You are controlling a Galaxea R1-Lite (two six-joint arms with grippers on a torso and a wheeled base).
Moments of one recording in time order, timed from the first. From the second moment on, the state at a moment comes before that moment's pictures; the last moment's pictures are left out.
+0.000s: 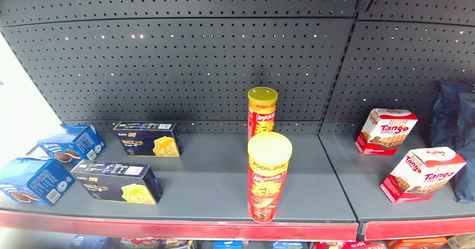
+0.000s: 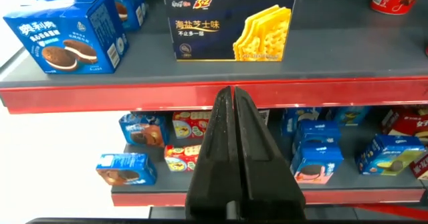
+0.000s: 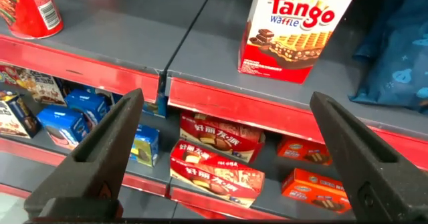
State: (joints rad) left arm 0.00 0.00 0.00 0.00 -0.01 0.01; right arm 0.10 0.09 0.00 -0.07 0.07 -0.16
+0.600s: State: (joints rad) left arm 0.00 0.00 0.00 0.00 -0.01 0.01; right arm 0.10 0.09 0.00 -0.06 0.07 -0.17
